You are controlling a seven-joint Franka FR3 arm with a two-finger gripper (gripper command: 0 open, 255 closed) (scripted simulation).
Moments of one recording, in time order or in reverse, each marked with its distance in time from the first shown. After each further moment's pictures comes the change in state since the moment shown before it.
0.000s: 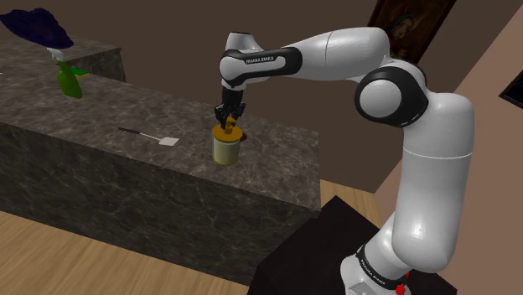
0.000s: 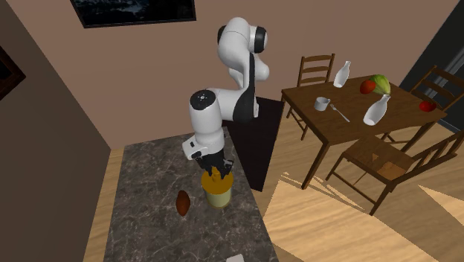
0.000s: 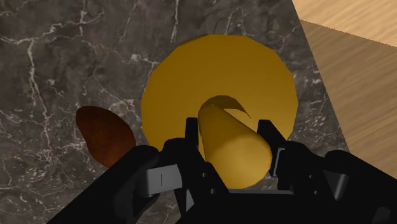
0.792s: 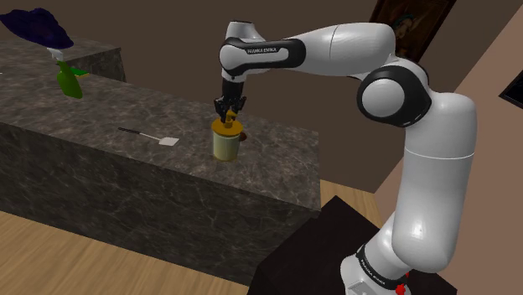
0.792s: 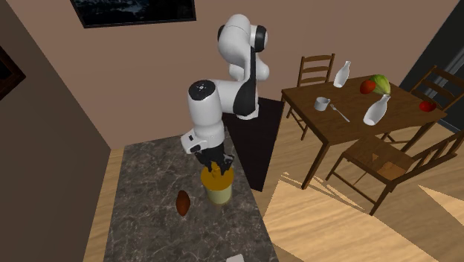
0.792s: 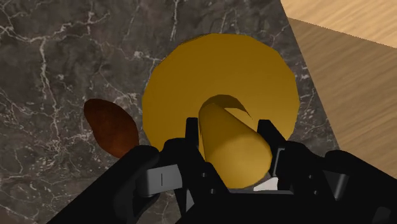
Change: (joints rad) arm 0.002 -0.014 0.001 0.057 -0.001 -0.072 0.006
